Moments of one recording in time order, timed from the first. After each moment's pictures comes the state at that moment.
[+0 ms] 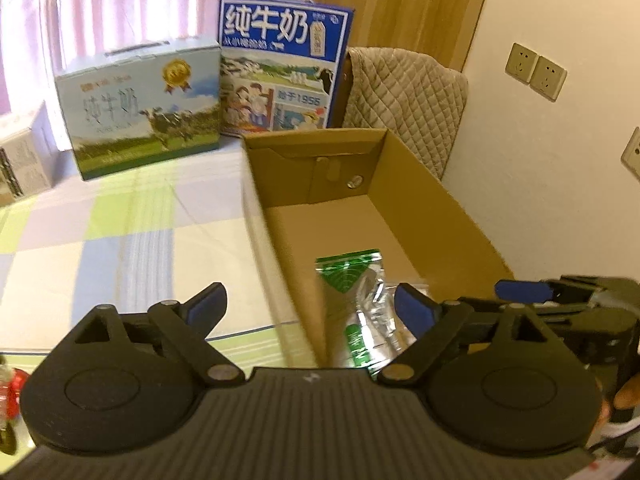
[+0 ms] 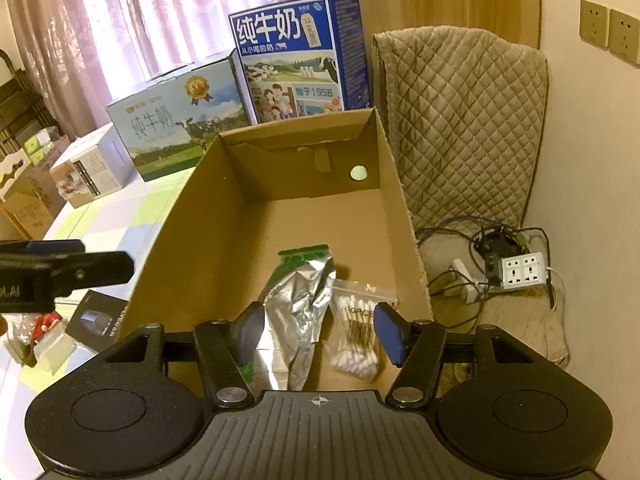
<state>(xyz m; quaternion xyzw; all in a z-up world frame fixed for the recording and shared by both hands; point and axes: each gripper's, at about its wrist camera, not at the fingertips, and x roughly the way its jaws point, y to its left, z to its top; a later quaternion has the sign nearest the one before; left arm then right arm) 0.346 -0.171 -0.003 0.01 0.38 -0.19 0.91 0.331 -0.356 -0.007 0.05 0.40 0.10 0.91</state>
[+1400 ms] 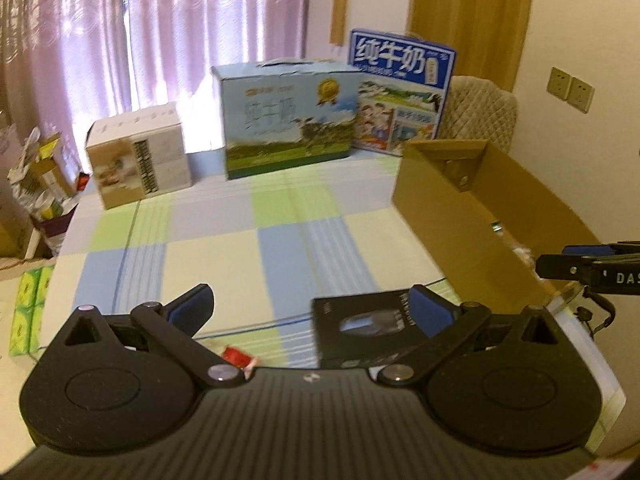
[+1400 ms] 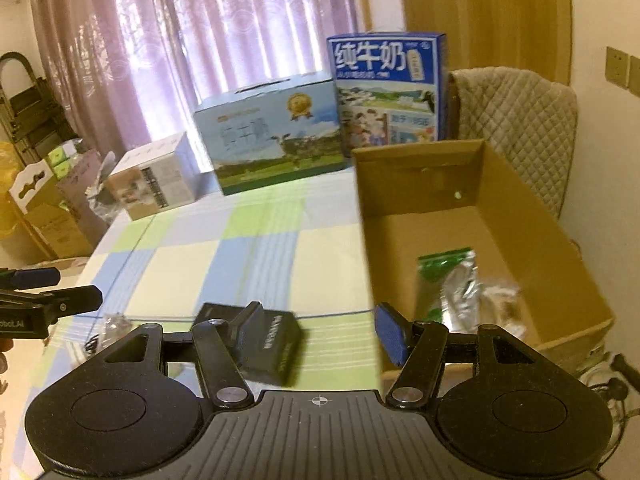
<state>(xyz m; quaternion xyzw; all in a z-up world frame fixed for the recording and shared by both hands) 0.305 0.073 0.007 0.03 0.35 -0.15 0.92 0.270 -0.173 0.023 0.05 0.36 0.11 0.92</state>
